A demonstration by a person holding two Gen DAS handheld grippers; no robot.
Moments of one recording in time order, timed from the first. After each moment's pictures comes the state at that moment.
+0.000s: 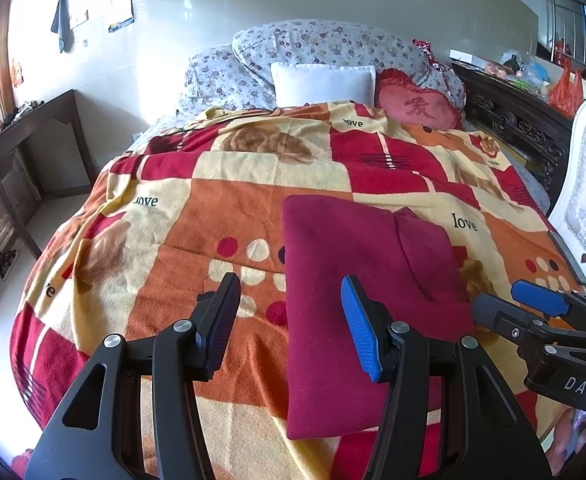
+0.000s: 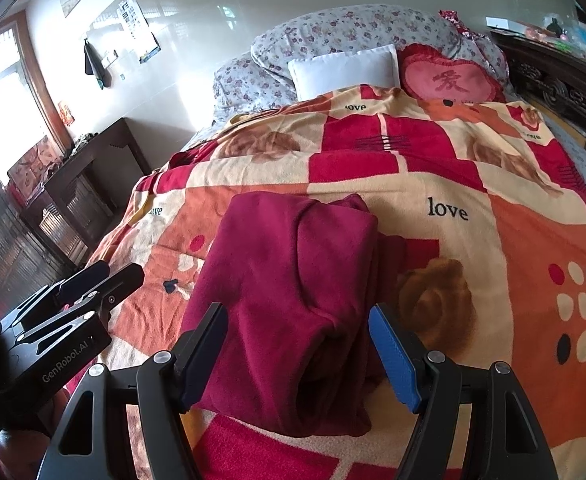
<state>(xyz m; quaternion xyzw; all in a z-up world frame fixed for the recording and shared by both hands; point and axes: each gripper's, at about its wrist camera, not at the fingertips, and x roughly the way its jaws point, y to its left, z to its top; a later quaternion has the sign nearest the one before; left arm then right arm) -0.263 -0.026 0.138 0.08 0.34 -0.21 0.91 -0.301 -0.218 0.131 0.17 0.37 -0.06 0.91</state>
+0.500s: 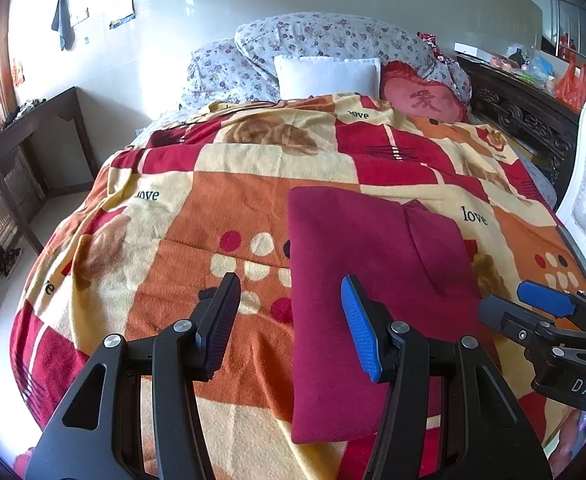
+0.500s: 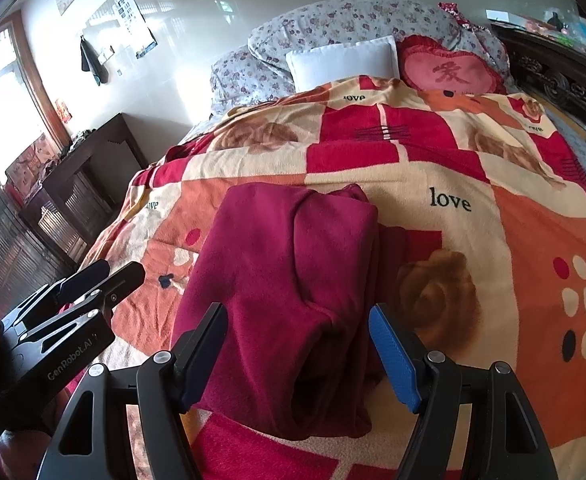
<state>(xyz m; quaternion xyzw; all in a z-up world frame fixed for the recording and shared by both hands) -0.257 -0.029 0.128 0.08 0.34 -0.20 0.91 -0.296 -0.220 0.122 0.18 0.38 -0.06 0.90</state>
